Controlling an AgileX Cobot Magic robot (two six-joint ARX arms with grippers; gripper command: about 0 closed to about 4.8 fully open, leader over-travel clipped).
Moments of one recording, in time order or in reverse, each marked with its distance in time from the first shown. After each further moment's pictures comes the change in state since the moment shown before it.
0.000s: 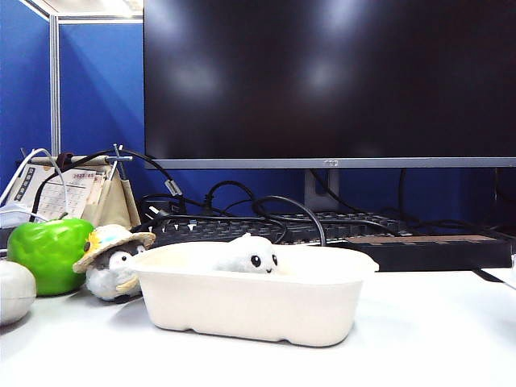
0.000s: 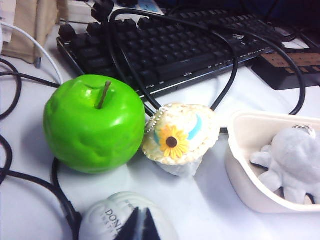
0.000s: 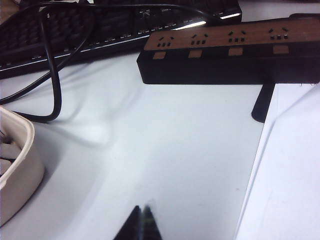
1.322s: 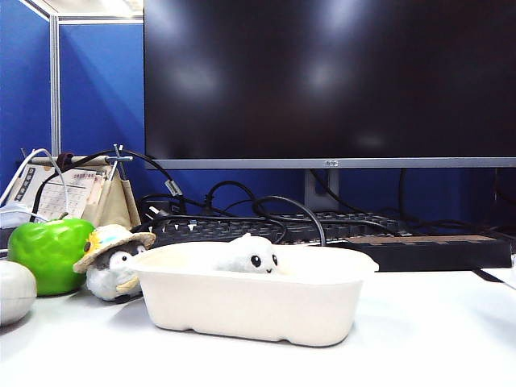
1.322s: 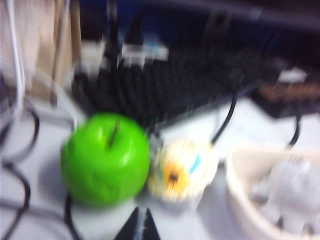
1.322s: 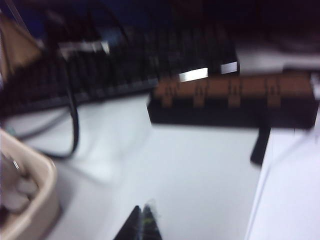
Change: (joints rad) left arm 0.000 -0.135 0.000 -0.010 -0.035 0.000; right arm -0.001 -0.164 0.000 0.000 0.005 -0.007
